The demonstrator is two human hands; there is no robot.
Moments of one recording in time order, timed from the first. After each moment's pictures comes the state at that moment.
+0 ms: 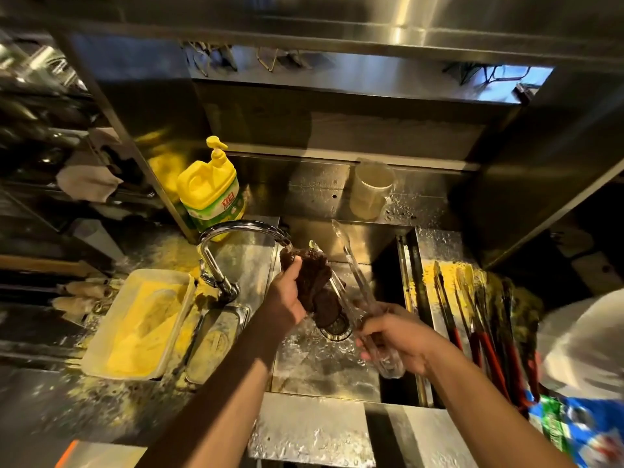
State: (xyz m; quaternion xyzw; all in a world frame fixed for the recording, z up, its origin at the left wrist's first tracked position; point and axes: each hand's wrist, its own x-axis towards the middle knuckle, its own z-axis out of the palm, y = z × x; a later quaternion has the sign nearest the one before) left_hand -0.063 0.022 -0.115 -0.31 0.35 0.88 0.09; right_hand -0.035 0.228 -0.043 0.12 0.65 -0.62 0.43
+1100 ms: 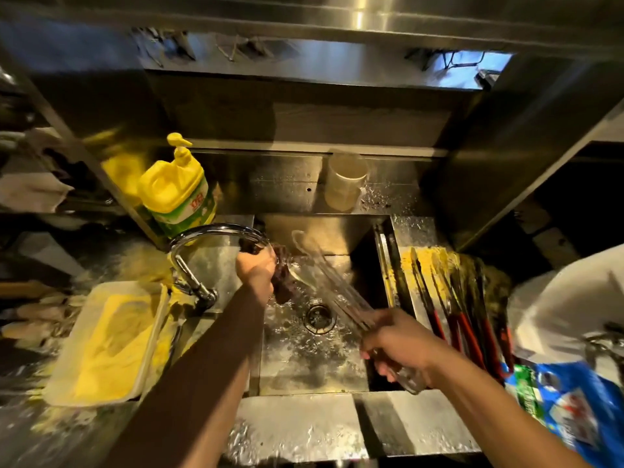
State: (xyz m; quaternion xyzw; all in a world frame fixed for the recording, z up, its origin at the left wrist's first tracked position) left_hand -0.122 -0.002 -0.127 -0.48 0.58 0.65 -0.05; right_hand -0.011 0.235 -0.009 0.09 0.78 -0.47 0.40
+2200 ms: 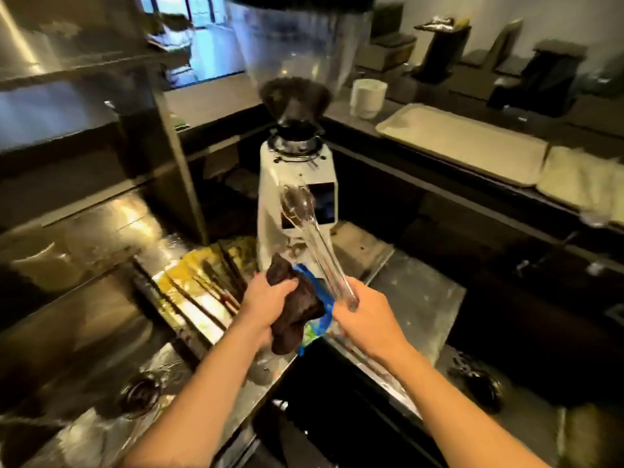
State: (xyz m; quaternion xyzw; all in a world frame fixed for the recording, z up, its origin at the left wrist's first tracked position) left_hand 0.061 0.403 -0.026 0.04 0.68 0.66 0.30; right_hand 0.206 0.511 -0.001 0.32 0.83 -0.45 -0.10
